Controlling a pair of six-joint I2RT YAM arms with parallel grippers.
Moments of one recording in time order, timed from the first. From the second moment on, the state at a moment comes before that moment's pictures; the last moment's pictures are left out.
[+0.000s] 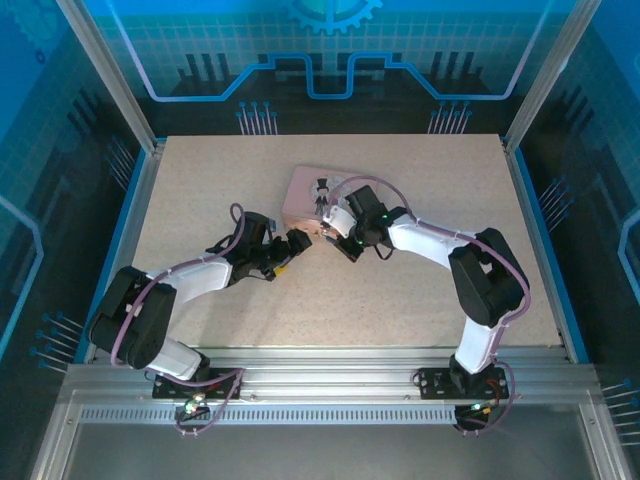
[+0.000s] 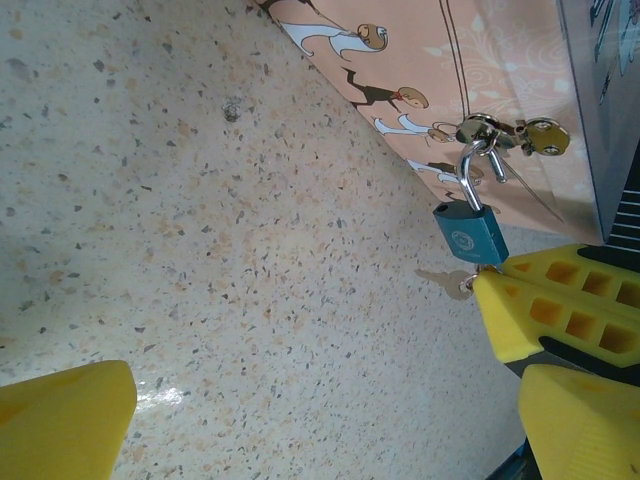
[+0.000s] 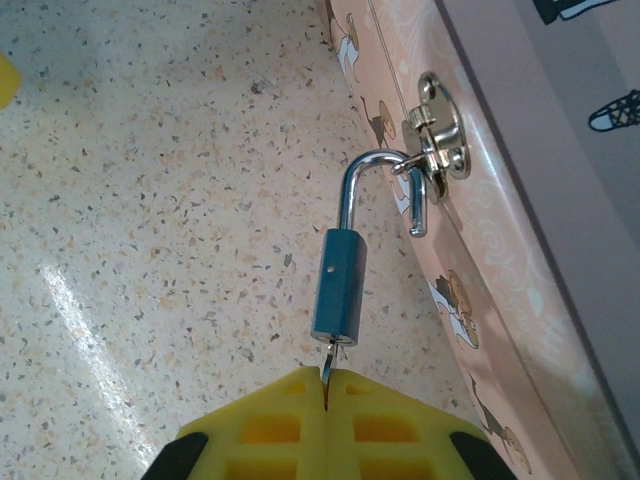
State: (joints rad) left arm -0.39 1.49 0.68 0.02 0.38 -1.05; right arm 0.57 1.80 1.18 -0.41 -0.20 -0.38
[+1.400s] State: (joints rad) left arm -0.39 1.52 0.68 0.02 0.40 -1.05; right arm 0.56 1.84 1.19 -0.34 -0.15 -0.72
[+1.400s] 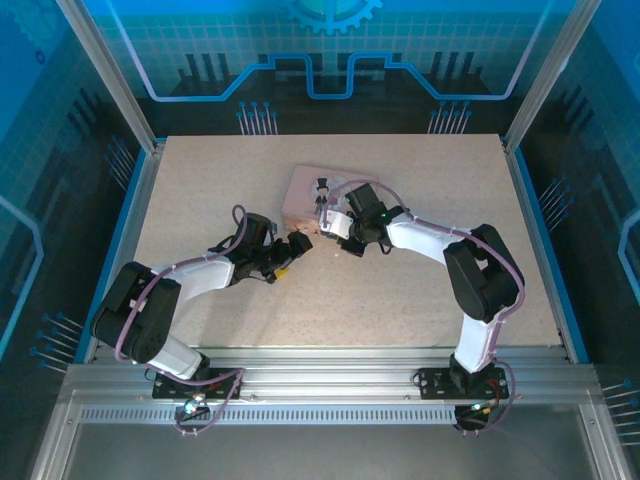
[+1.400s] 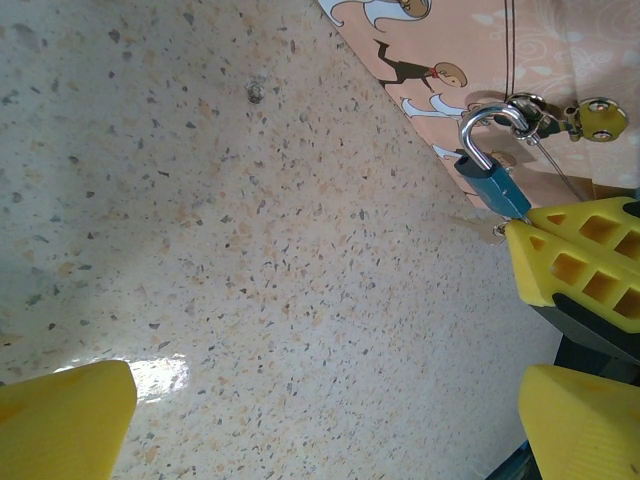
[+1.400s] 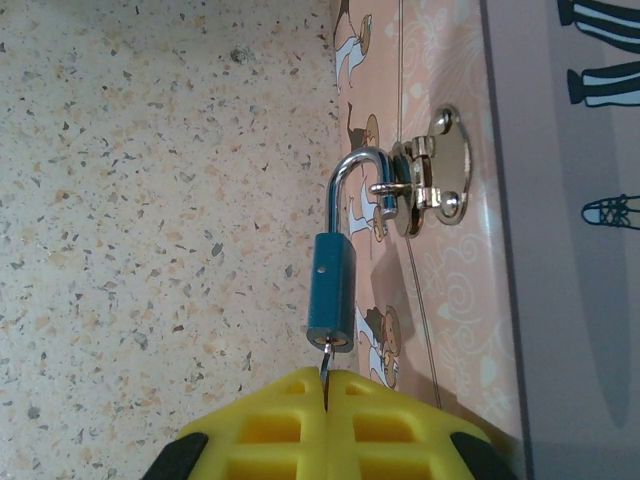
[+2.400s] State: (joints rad) left arm -0.39 1.52 0.68 0.02 0.40 -1.06; right arm 0.56 1.86 1.25 -0.34 -0.24 -0.69
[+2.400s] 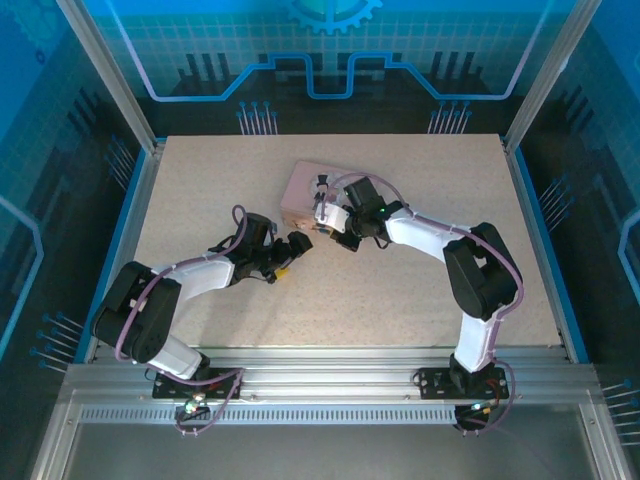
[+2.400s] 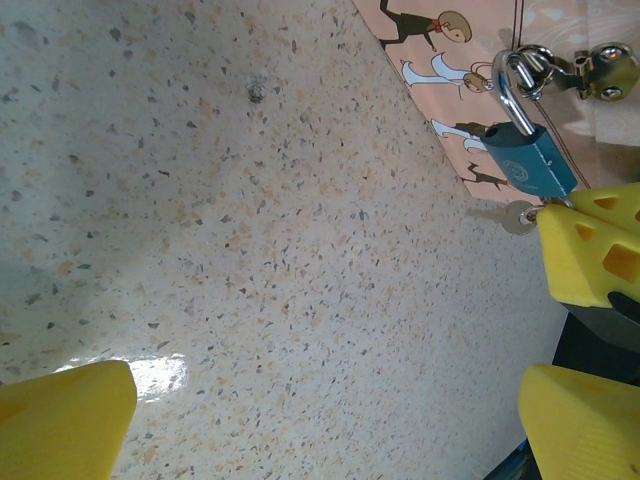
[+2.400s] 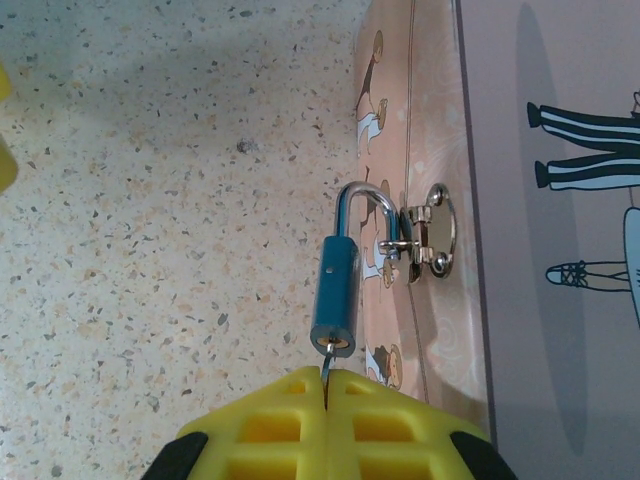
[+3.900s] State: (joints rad) left arm -0.32 1.30 0.64 -0.06 0.36 -1.04; right arm 0.66 1.76 1.19 -0.32 -0.24 -0.67
